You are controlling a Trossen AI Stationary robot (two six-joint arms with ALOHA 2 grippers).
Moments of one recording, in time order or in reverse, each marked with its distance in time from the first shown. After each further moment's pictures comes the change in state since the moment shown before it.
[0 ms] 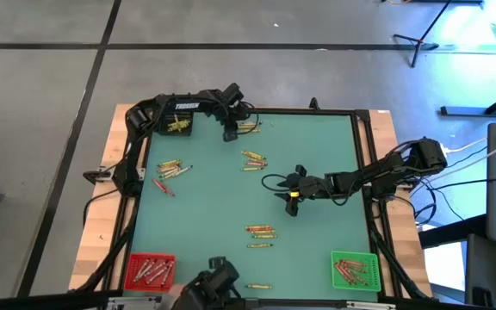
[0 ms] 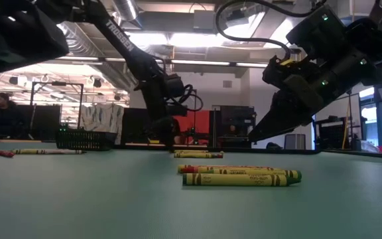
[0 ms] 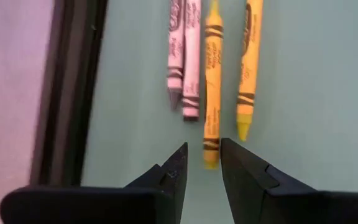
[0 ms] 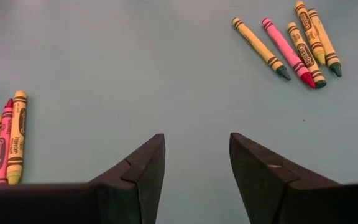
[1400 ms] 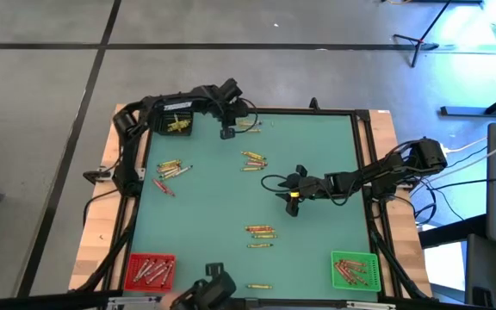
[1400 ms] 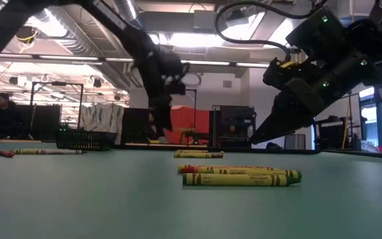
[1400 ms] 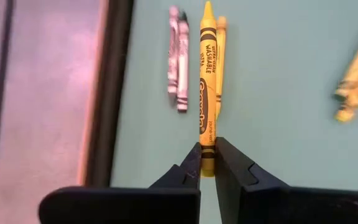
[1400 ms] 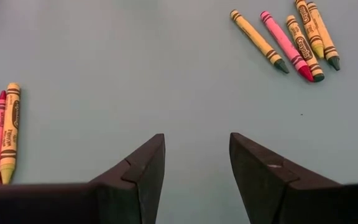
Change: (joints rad) left arm -0.041 -0.173 -0.003 -0.122 -0.046 0.000; right arm 0.000 0.000 0.000 -0.024 0.002 -0.004
